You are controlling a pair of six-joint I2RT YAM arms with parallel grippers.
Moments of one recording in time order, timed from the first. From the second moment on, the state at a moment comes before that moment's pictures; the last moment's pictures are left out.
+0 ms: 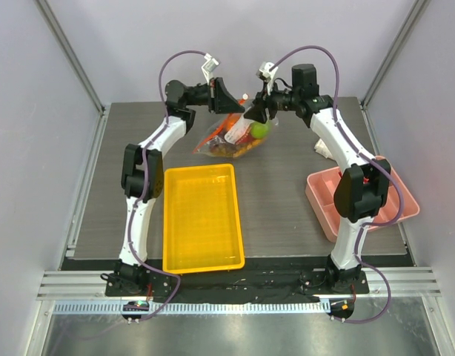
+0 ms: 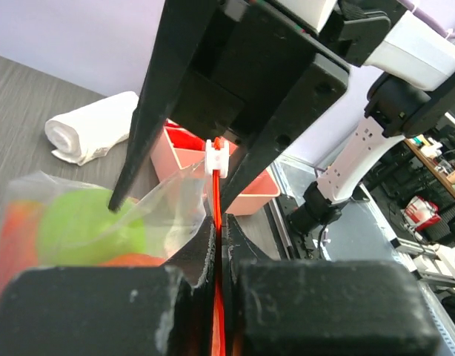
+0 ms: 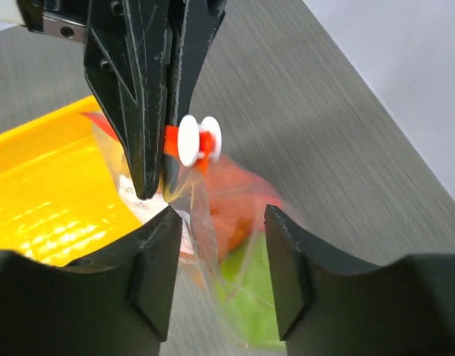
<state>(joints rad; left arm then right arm) -0.31 2.38 2.05 1.01 1.36 -1.21 0.26 1.92 1.85 -0.38 -0.84 -0.37</state>
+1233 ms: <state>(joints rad) -0.39 2.06 1.79 0.42 0.94 -0.43 0.22 1.95 1.85 -0.41 -0.91 -0.24</state>
